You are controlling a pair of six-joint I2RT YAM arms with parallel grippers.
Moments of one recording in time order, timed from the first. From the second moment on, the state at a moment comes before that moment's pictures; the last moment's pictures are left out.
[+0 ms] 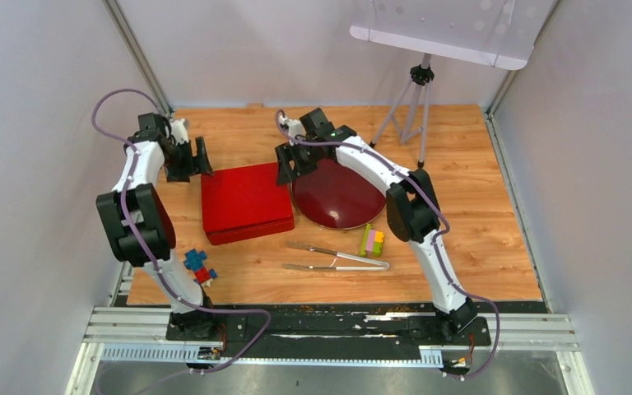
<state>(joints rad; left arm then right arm) 0.28 1.78 1.44 -0.75 0.33 0.05 0.64 2.36 2.16 -0.64 -0.55 0.12</state>
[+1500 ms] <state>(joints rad) 0.35 1.82 1.37 -0.90 0.49 0.14 0.76 2.25 1.87 -0.64 -0.58 0.12</state>
